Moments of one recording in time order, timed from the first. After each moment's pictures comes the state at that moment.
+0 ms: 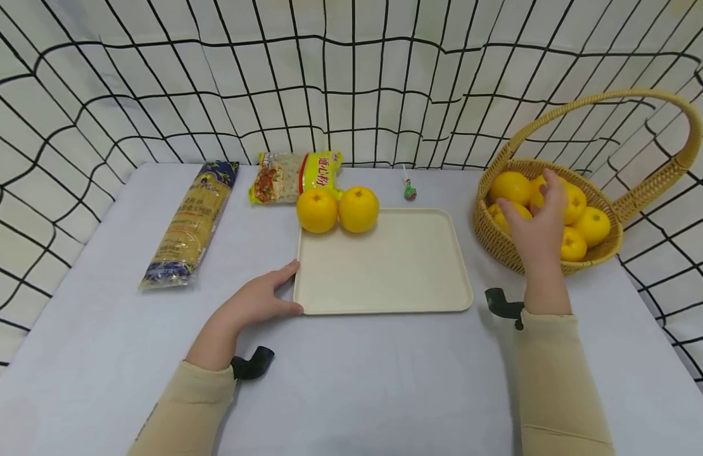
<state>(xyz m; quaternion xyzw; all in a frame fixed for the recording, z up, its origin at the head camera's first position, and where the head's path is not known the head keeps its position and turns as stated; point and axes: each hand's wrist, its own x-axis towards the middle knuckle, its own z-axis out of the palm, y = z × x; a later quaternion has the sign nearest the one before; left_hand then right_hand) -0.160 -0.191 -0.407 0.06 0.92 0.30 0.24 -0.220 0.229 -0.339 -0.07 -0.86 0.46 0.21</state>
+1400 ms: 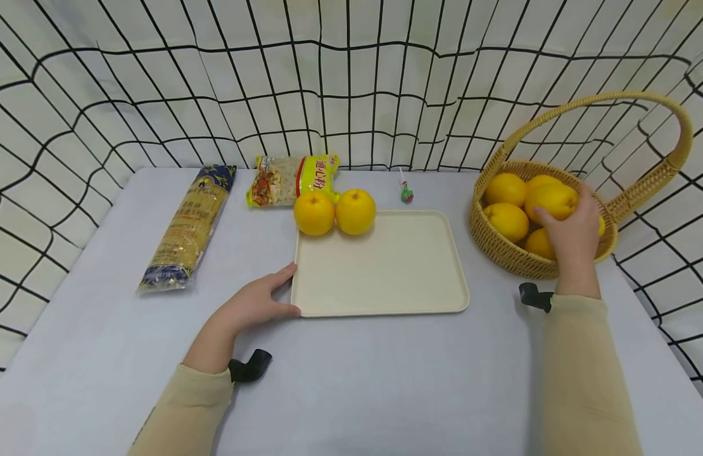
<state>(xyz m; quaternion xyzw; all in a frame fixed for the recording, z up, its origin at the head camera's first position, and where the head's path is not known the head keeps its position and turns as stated) -0.158 -0.191 -0.402 0.07 0.92 0.31 0.23 -0.241 0.312 -0.360 -0.18 -0.92 0.34 0.12</state>
